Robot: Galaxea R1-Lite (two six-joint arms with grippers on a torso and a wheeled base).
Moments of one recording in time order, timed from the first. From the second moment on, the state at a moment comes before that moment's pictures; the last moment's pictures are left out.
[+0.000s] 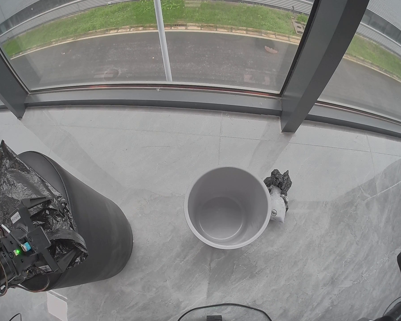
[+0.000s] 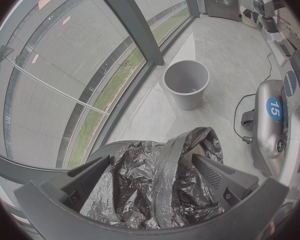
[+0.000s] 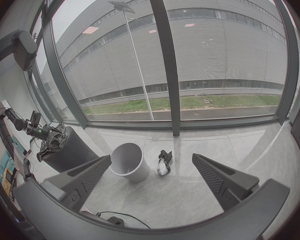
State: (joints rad) left arm -0.29 1.06 -0.36 -0.26 0.12 0.98; right arm 0.05 0.19 -0.21 0.01 0.16 0.11
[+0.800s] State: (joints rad) left arm -0.28 1.10 -0.37 -0.27 0.12 0.83; right arm 0.06 0.19 -0.18 0.01 0.17 0.11
